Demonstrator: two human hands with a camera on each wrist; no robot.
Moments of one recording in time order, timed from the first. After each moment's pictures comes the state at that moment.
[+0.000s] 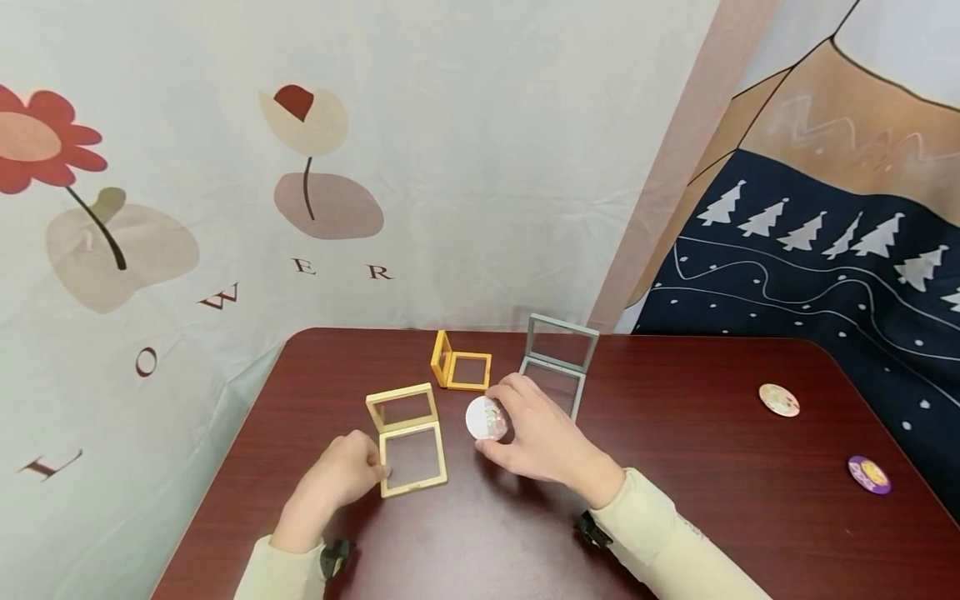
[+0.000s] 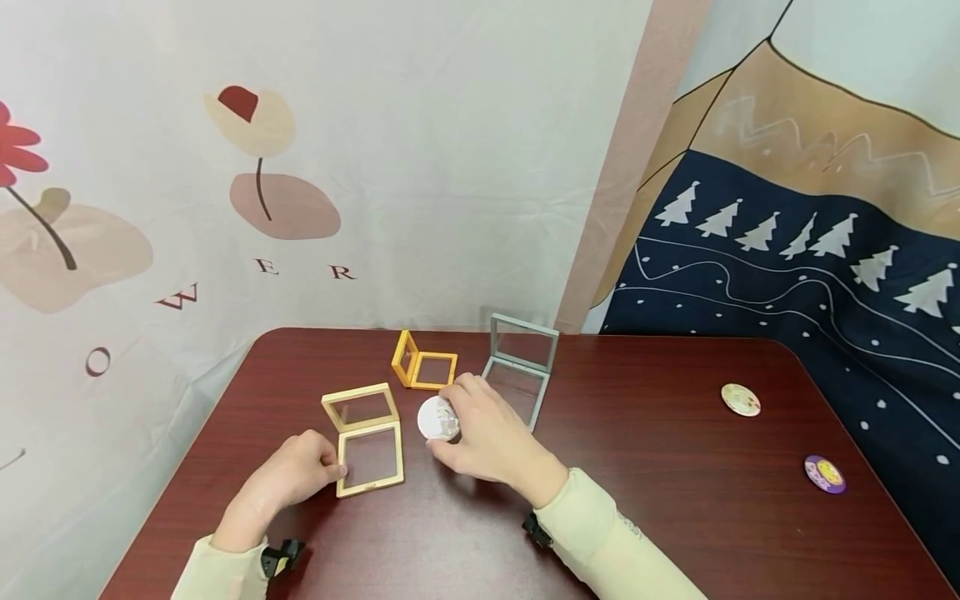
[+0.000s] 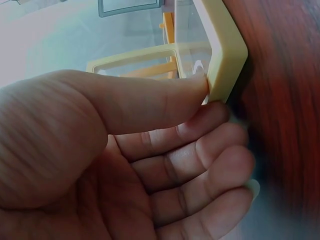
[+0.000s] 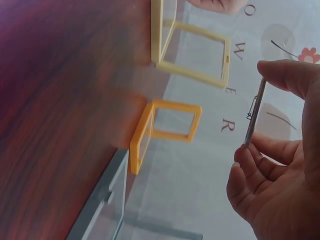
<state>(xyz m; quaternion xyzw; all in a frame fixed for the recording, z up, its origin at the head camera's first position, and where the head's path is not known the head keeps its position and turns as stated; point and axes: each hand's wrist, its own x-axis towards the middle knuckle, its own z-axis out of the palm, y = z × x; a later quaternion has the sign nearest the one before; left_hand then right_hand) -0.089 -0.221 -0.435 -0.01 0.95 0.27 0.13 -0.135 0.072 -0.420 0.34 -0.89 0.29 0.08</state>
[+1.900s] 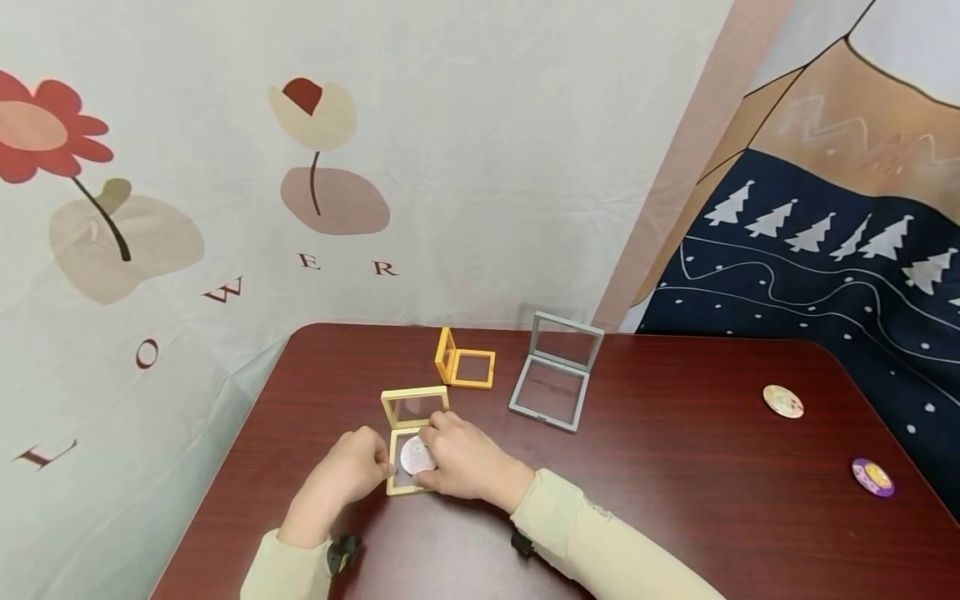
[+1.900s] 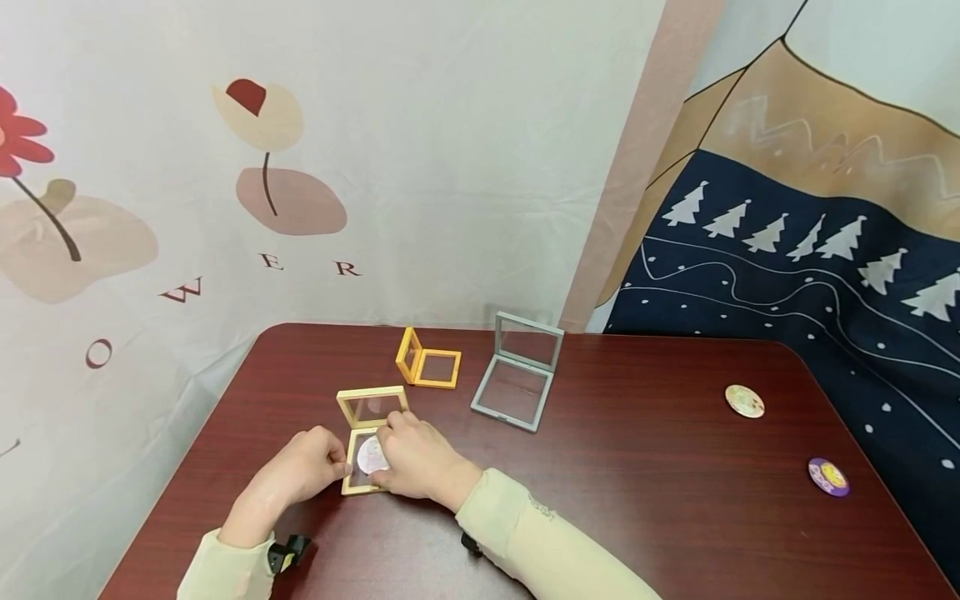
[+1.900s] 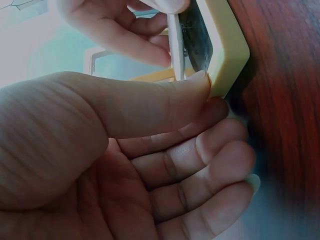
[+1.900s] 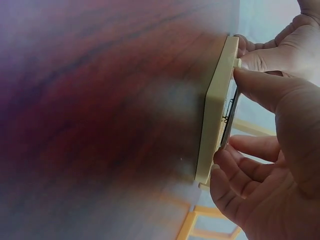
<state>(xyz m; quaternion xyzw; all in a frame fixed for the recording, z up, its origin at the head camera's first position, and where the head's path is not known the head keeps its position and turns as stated) -0.091 -0.217 -0.435 -0.01 0.96 0.26 0.12 -0.130 -0.024 -0.465 0.42 -0.90 0.12 0.02</state>
